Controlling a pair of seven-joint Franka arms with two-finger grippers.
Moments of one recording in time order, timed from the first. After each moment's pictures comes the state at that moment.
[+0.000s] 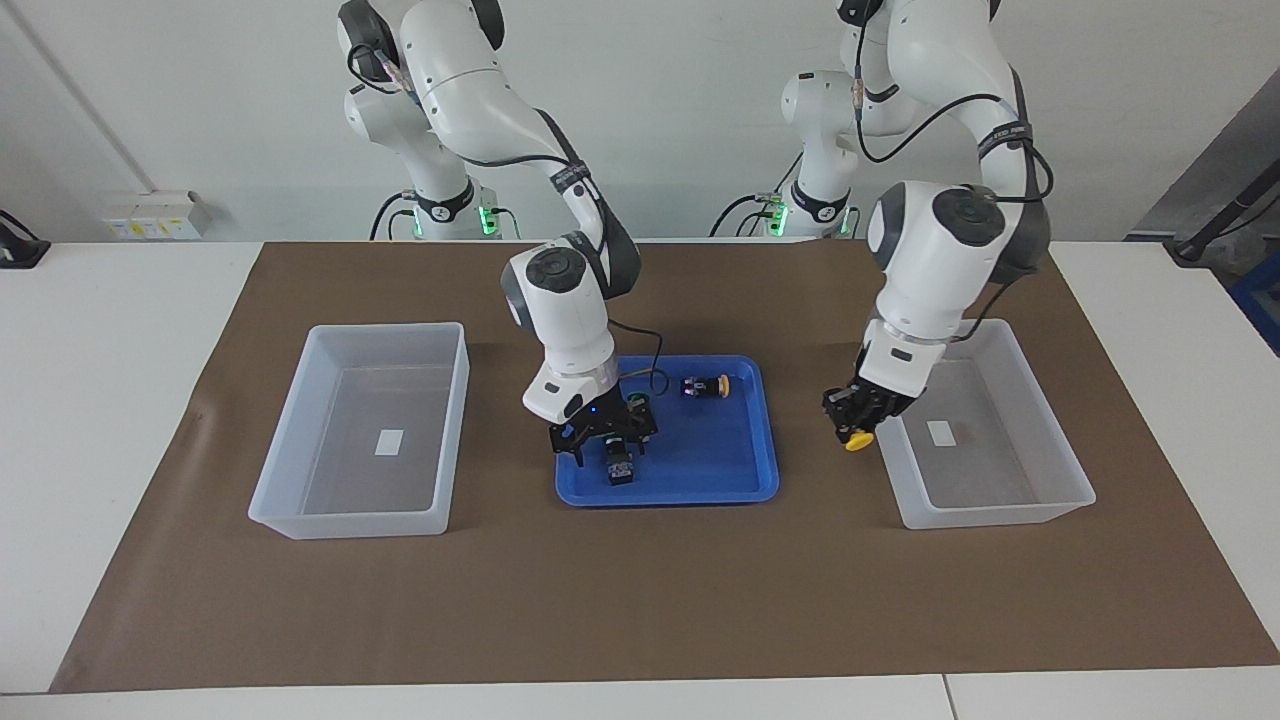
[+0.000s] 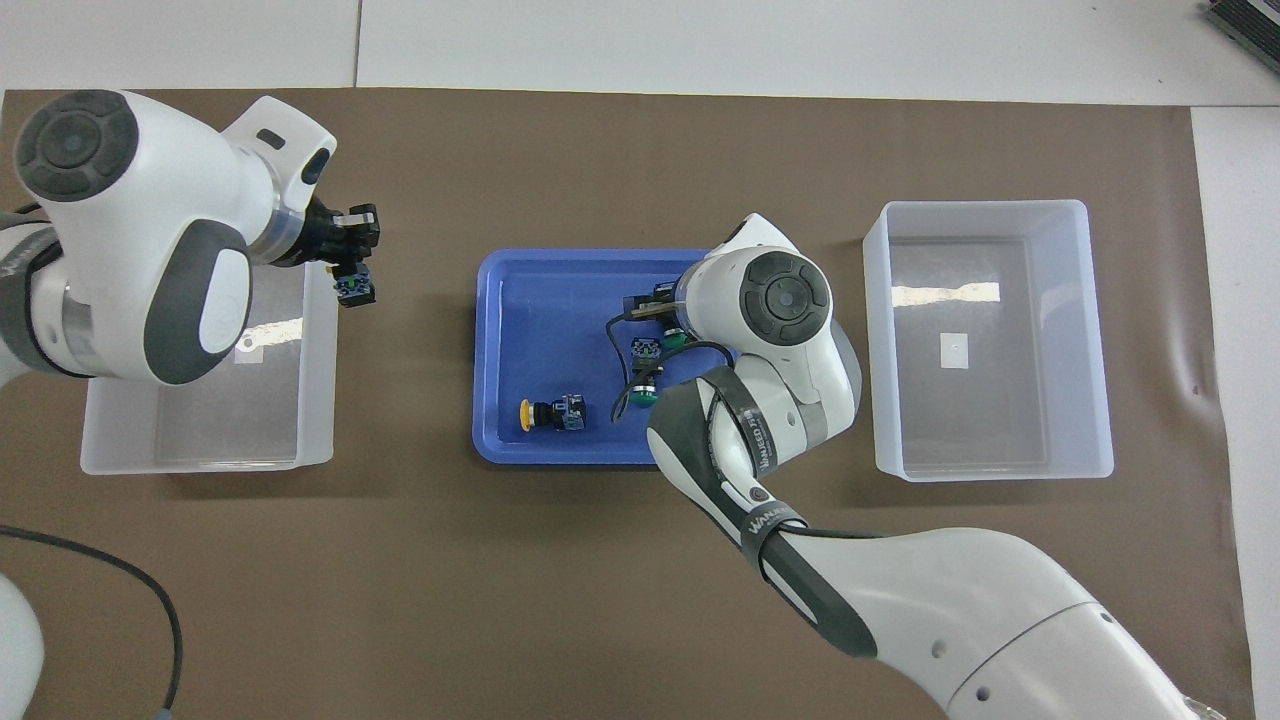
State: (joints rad) left arm -0.12 0.27 -0.07 -1.71 -0.01 2.14 -0.30; right arm 0.49 0.52 -0.01 -1.73 0.06 2.53 0.34
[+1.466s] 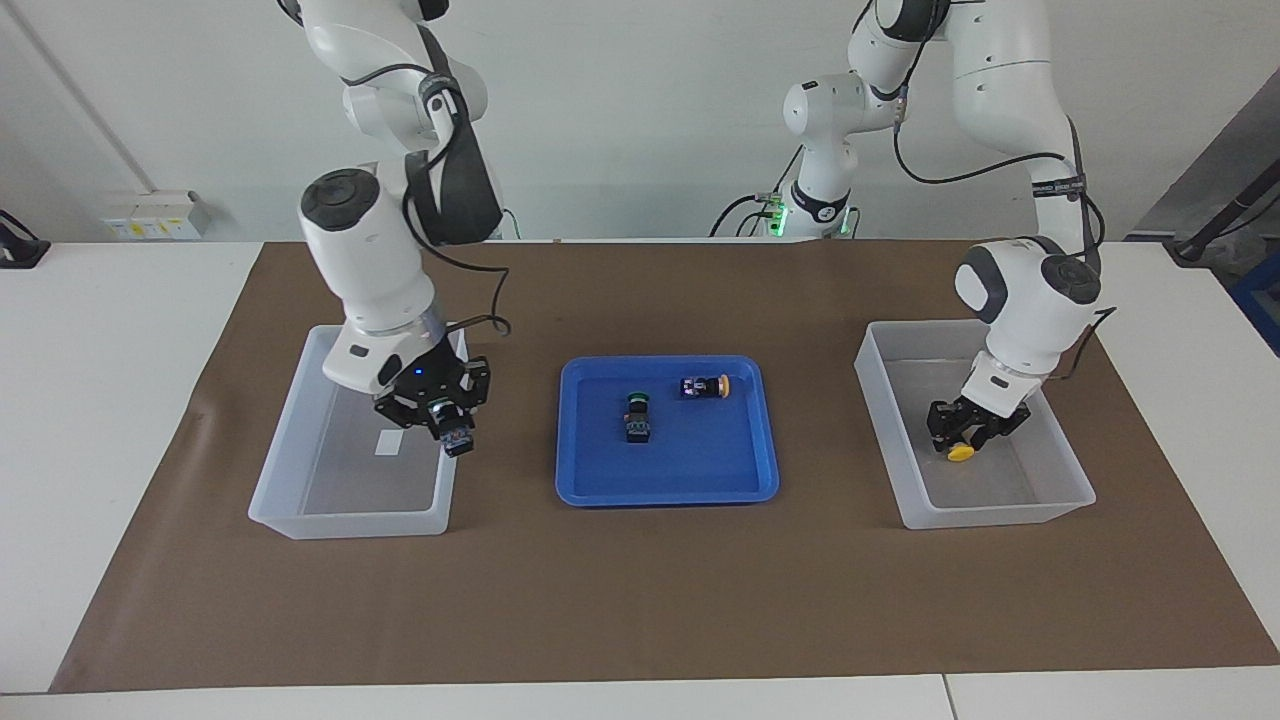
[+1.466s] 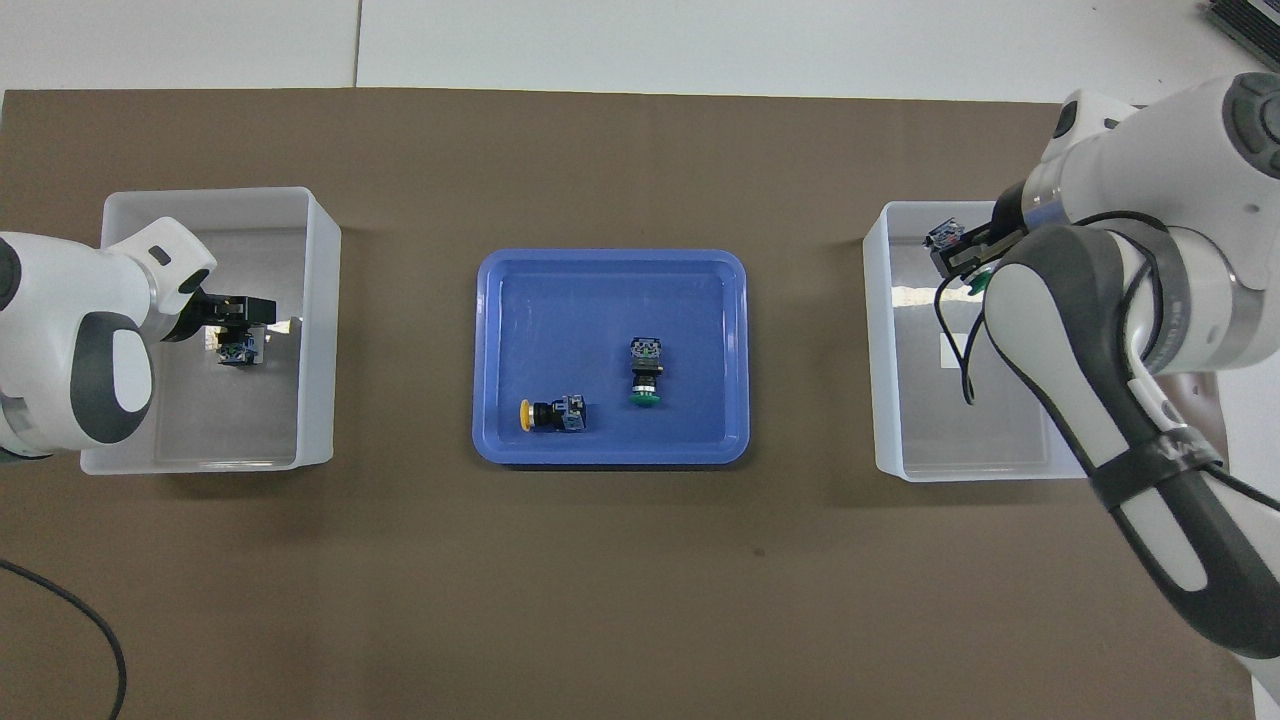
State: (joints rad) left arm 0.13 0.30 -0.07 -1.99 -0.01 2.44 0.14; right arm 0.05 0.28 -0.03 -1.70 0.06 2.07 -0.47
